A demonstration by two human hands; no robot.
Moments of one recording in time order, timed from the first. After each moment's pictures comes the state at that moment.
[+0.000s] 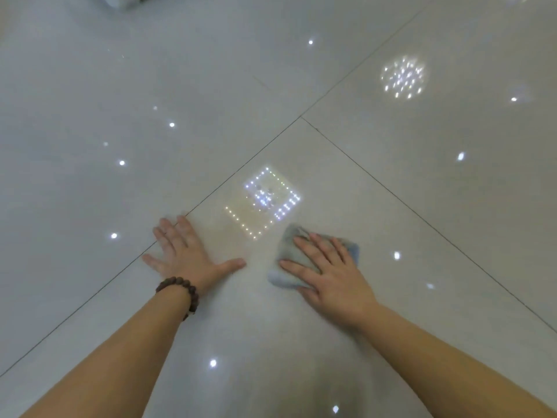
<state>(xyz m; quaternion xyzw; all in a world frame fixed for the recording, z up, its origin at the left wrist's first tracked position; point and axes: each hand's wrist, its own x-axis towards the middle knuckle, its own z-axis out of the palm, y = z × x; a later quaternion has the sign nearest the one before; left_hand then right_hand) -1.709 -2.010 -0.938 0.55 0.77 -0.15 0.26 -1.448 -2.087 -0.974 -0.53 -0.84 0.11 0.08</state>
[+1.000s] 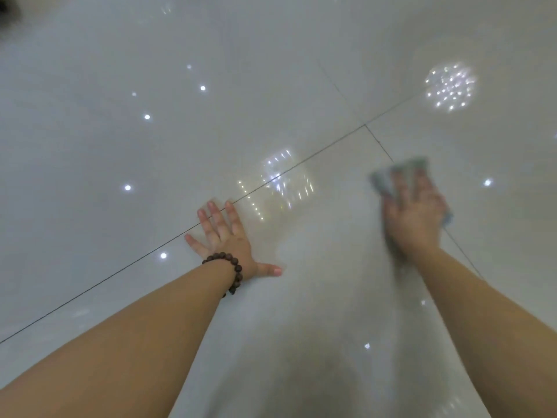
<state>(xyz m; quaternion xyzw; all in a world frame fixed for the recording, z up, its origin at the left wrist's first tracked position) -1.710 -1.994 -0.921 0.53 0.73 -0.24 0.36 -1.397 -1.946 -0.967 -0.76 -0.64 0.05 0.07</state>
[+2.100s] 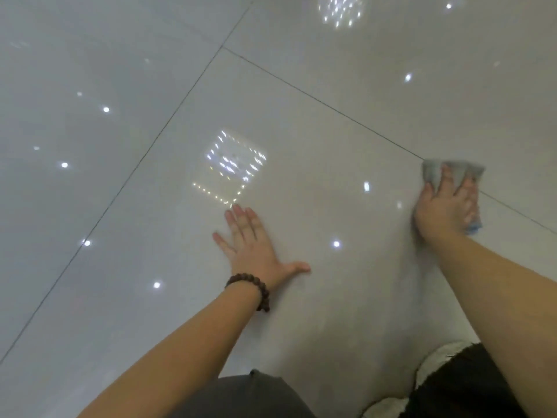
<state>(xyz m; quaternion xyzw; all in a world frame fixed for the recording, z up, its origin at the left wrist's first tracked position) -1.598 -2.140 -0.932 0.73 0.57 -0.19 0.31 -1.279 -2.208 -0.950 -0.97 -0.18 0.12 0.07</state>
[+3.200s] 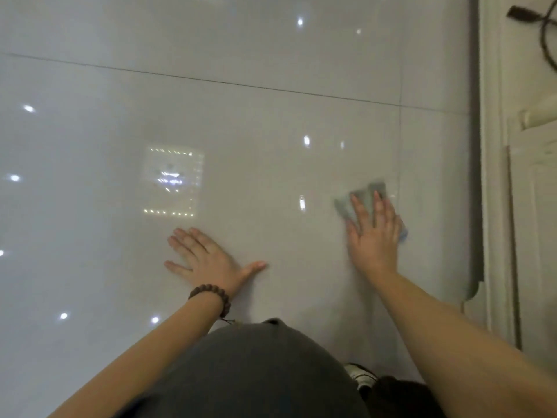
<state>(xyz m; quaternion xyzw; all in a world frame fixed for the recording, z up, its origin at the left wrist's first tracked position) -1.533 -2.293 -0.924 0.75 0.53 -0.29 0.26 -1.329 -2.503 -0.968 -0.96 -0.26 0.04 0.04</state>
